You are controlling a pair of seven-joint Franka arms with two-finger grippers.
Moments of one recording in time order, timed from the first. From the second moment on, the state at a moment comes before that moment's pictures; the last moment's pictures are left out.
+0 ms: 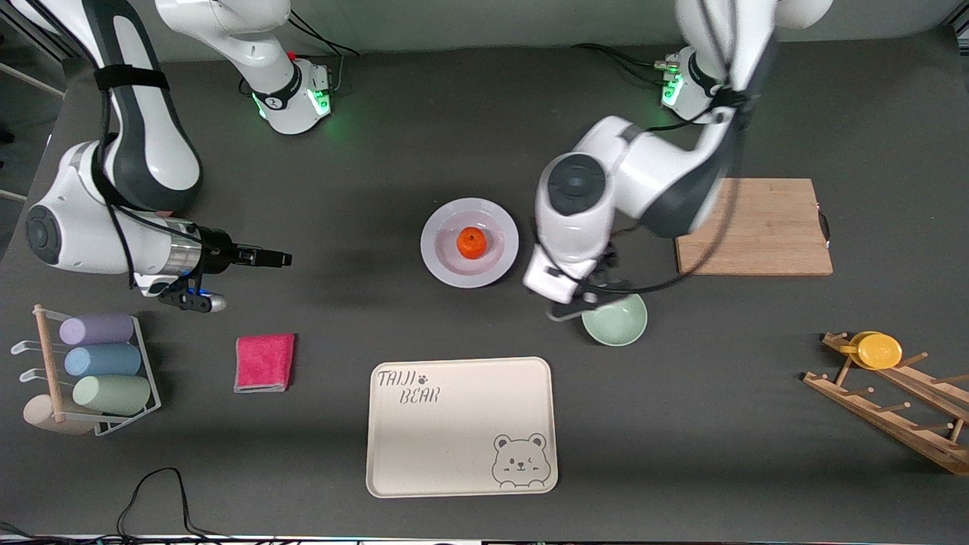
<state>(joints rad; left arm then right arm) -0.48 0.44 -0.08 -1.46 0.11 1.83 -0.86 0.04 0.14 0.03 -2.05 0.41 1.91 0.13</state>
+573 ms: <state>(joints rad) -0.13 0.23 -0.08 -1.46 0.08 1.52 -0.39 0.06 0.11 0.02 -2.21 0.77 2.03 -0.17</state>
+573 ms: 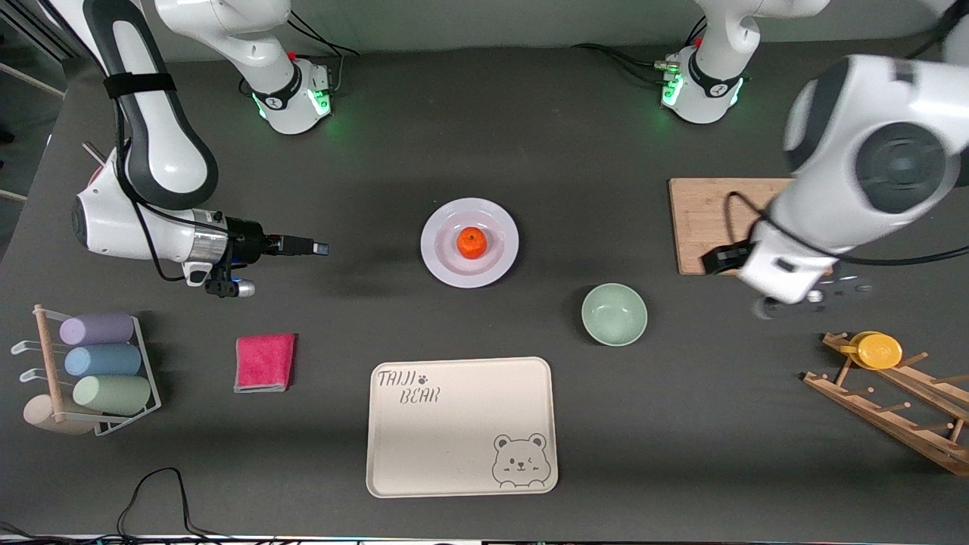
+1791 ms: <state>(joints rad) 0.08 -0.06 -0.08 -1.84 0.08 1.54 0.00 0.25 0.30 0.03 -2.37 1.38 2.23 -0.82</state>
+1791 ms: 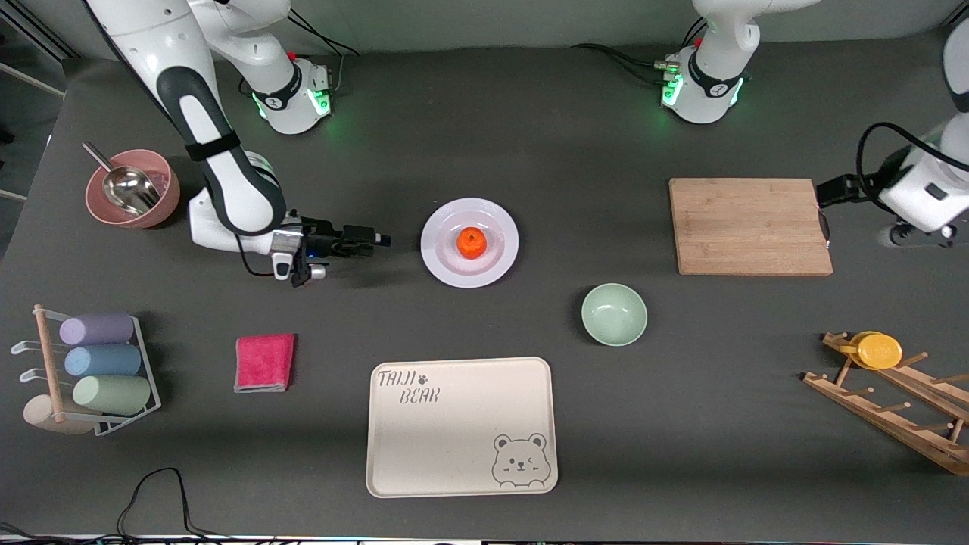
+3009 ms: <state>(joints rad) 0.07 0.08 -0.06 -1.66 0.11 1.51 0.00 0.33 0.43 0.15 -2.31 1.66 2.44 -0.94</state>
